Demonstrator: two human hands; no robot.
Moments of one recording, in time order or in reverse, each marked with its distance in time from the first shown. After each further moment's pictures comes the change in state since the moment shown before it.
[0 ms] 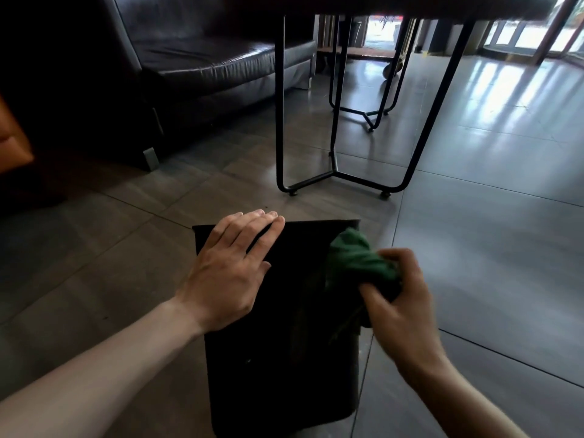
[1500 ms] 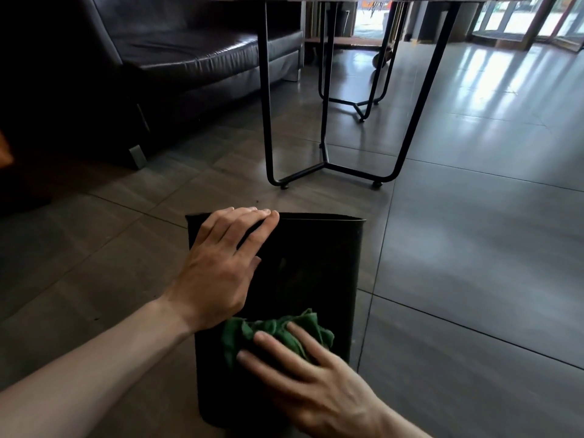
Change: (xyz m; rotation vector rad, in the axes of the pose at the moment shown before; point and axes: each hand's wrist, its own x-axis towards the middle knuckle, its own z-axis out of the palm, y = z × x) left_hand 0.004 0.009 -0.001 -0.069 0.047 0.034; right_hand -0.074 0.076 0.044 -0.952 -0.486 -1.309
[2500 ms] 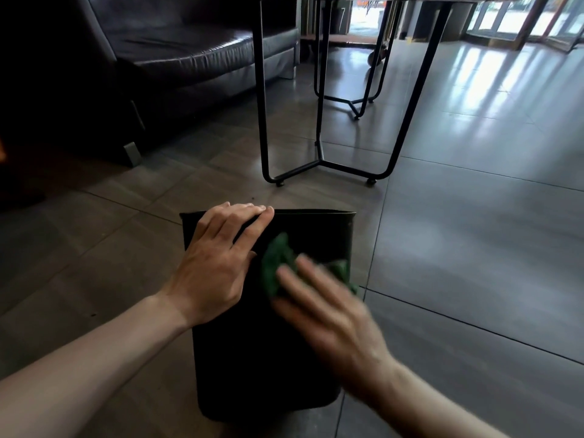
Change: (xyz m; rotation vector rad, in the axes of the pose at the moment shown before) left_hand -0.002 0.002 -0.001 -0.039 -0.008 -0.017; right_hand 0.011 0.046 -0.036 0.139 0.174 0.340
